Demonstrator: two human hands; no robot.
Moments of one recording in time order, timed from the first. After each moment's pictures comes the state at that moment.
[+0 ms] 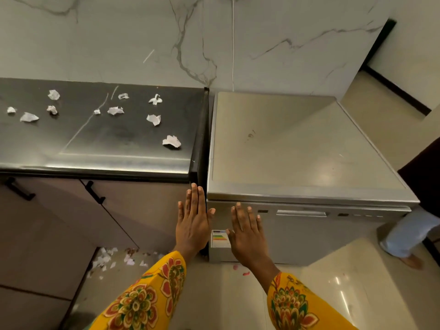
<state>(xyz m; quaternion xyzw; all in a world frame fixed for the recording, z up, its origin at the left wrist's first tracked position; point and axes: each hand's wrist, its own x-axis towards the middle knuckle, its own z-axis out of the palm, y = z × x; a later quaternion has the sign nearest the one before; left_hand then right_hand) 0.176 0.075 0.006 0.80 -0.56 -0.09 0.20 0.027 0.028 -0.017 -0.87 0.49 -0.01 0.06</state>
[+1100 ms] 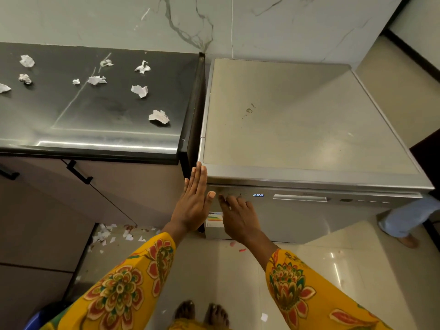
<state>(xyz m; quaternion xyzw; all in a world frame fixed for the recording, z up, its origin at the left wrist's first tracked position) 0.176 0.045 -0.008 0.72 -0.62 -0.15 0.28 0.028 -0.009 -0.031 -0.92 0.38 -0.01 0.01</state>
